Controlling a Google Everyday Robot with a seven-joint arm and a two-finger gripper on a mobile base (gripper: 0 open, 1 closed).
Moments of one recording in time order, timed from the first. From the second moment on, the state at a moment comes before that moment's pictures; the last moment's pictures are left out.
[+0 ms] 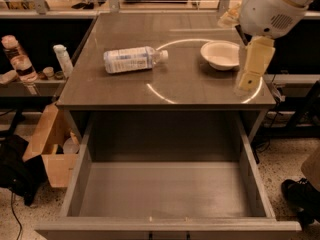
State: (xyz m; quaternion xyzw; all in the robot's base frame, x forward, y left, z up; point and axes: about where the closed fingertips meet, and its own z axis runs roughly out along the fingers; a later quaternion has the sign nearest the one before) arm 0.520 -0.154 0.977 -0.70 0.69 0.02 0.20
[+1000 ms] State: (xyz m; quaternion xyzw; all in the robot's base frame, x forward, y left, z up) arm 0.585 -0.107 0.973 -0.72 0.65 0.03 0.22
